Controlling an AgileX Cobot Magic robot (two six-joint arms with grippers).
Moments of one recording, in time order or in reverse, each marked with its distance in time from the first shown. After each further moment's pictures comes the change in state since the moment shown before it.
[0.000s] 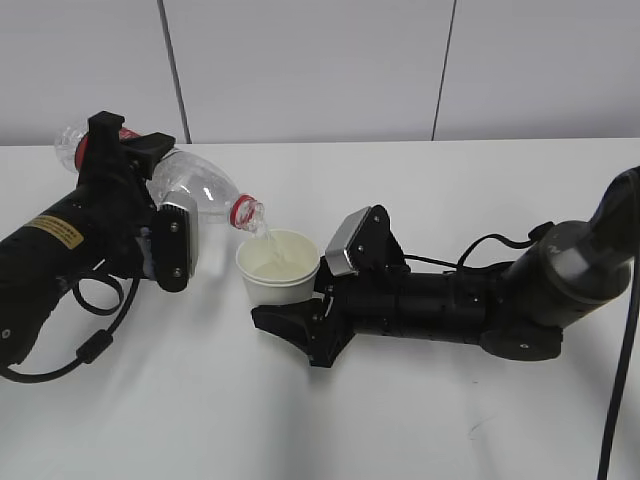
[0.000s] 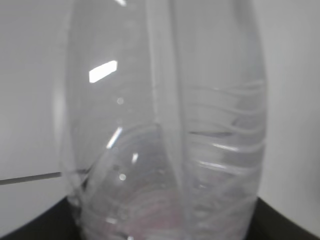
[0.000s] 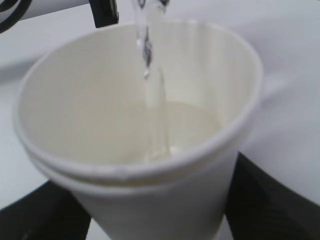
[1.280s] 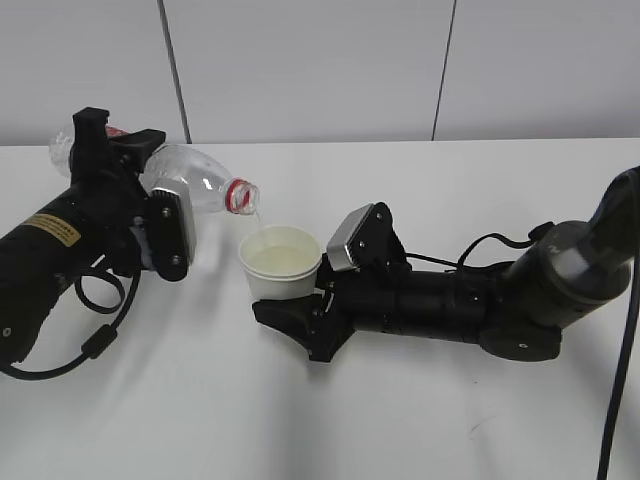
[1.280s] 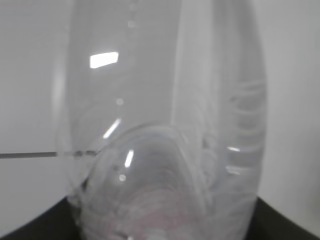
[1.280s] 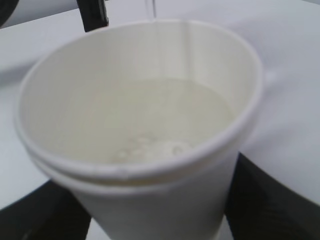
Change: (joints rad) left arm 0.000 0.000 0.000 -0.032 -0.015 -0.100; right arm 0.000 0.000 0.000 0.028 0.002 -0.002
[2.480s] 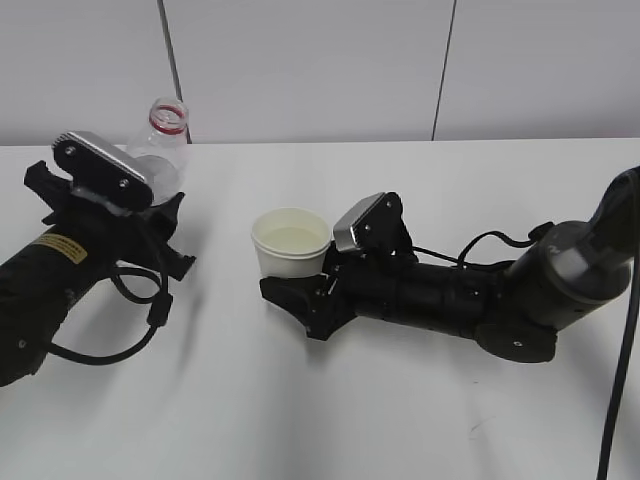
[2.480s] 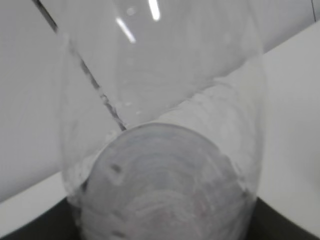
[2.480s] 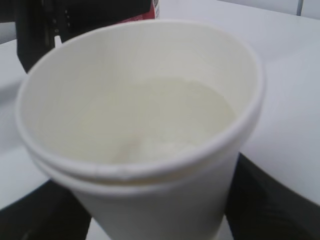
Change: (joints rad) left arm -0.001 0.070 0.000 -0.061 -0.005 -1.074; right arm 0.000 0.000 0.000 0.123 0.000 0.000
